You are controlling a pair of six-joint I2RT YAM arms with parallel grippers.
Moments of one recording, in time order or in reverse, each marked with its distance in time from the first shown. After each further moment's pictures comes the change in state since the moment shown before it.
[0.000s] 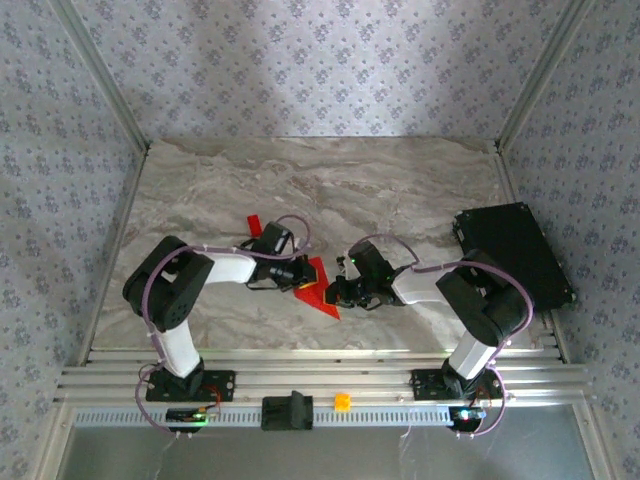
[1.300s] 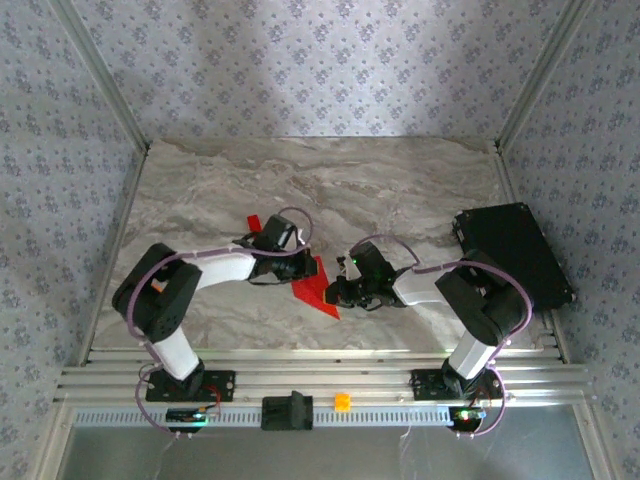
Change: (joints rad) left arm -0.050 -0.063 0.056 -0.126 -0.130 0.061; right arm -0.006 0.003 -0.019 0.046 -0.011 0.001
